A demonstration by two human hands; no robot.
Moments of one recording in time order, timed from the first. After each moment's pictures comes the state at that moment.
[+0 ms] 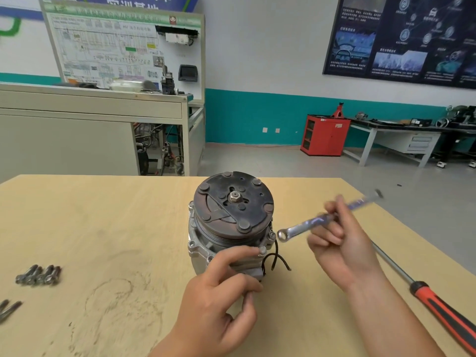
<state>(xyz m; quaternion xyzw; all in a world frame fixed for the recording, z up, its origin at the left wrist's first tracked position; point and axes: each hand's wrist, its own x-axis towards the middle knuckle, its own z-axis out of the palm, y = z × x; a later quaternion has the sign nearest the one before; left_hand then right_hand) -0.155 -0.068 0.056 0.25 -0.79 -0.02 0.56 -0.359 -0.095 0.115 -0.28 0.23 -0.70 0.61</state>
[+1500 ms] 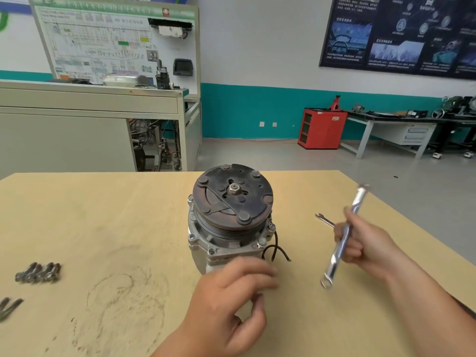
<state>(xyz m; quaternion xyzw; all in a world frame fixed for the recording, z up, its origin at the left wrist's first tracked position) -0.158 -0.063 0.058 0.16 -0.82 -0.06 0.55 -0.429 -0.112 0.086 -0.38 0.57 -0.52 0.51</state>
